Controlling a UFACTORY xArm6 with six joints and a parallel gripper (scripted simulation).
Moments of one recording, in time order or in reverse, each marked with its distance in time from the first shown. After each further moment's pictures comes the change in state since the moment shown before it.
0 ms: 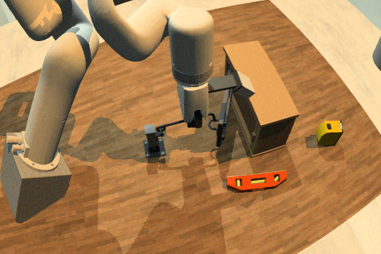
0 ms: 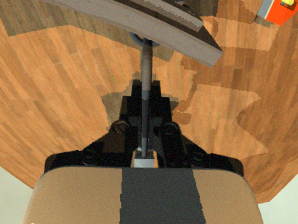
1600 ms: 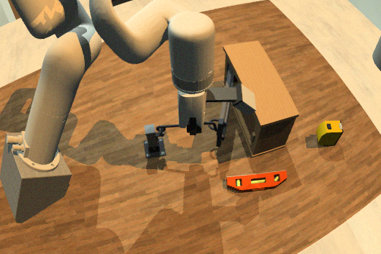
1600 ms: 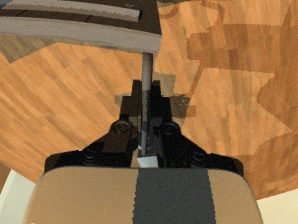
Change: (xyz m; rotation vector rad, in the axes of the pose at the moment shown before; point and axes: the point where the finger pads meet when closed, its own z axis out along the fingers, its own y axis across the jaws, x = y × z) arm -0.003 0.017 -0.002 0.000 0.000 0.223
